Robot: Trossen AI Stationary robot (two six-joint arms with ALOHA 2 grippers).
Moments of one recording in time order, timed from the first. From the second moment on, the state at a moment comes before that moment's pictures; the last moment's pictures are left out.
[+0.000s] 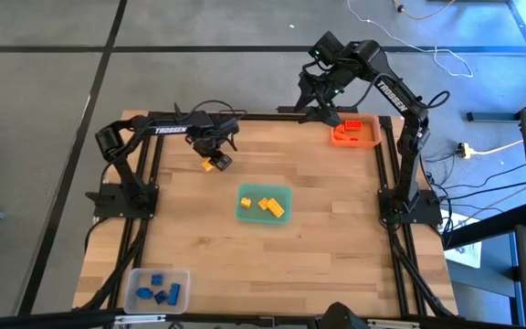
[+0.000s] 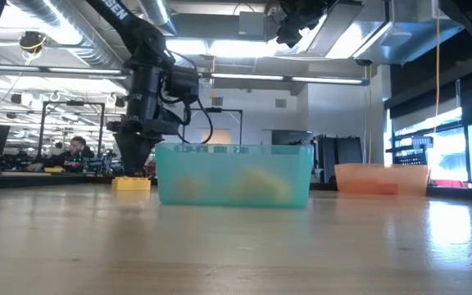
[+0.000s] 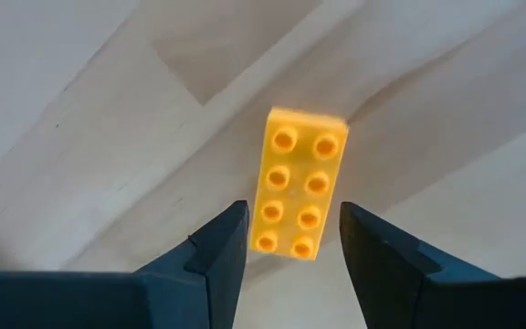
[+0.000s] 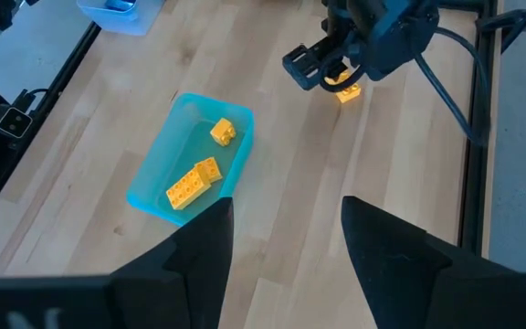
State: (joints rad) left arm 0.57 1.72 1.12 -0.90 -0.09 -0.36; right arm -0.66 1.93 2.35 -1.56 -0.67 -0.79
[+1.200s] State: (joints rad) left arm 0.57 1.87 1.12 -0.85 -0.13 -0.36; right arm -0.66 1.93 2.35 -1.57 -0.67 -0.79
